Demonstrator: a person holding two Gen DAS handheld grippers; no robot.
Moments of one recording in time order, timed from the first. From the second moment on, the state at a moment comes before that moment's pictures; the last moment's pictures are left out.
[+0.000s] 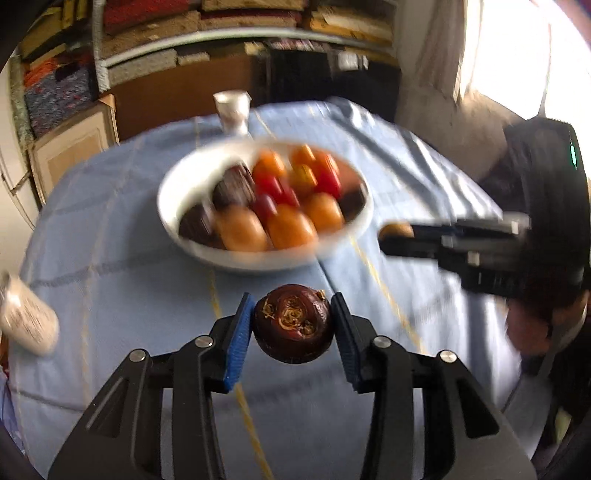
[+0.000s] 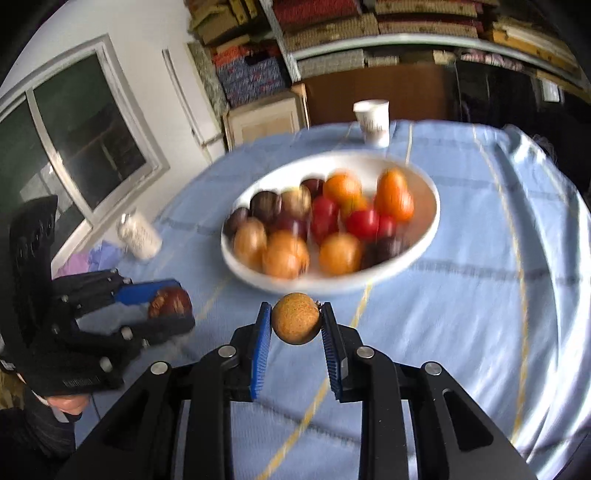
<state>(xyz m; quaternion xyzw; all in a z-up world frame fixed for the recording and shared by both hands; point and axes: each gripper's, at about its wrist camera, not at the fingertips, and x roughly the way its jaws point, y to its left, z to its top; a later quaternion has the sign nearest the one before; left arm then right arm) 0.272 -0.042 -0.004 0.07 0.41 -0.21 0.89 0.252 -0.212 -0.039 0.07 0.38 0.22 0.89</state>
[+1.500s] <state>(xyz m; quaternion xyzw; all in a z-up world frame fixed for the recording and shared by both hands) 0.226 -0.018 -0.024 0.02 0.36 -0.03 0.93 0.177 -0.222 -0.038 -0.02 0.29 0.12 0.95</state>
